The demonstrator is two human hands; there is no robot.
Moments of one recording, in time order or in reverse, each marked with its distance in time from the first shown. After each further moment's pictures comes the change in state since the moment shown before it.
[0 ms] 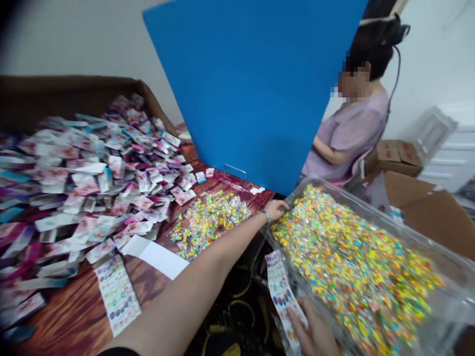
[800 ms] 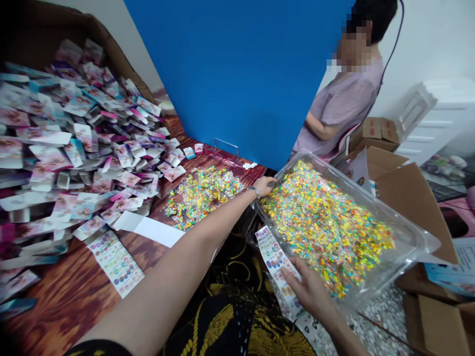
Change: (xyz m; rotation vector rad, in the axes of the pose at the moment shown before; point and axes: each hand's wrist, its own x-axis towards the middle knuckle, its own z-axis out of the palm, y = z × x) left_hand -0.031 0.020 -0.021 -0.040 0.053 0.006; right_hand -0.011 -0.041 -0.035 0.048 -0.155 0.069
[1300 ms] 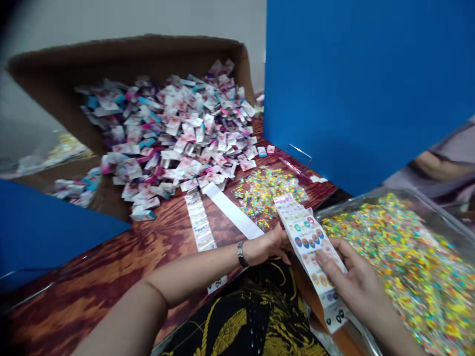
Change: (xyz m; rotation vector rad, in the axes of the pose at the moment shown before) left_hand -0.274 0.026 -0.086 -1.234 -0.210 -0.157; right_hand 0.048 -0.130 -0.001 0.211 -0.118 -0.079
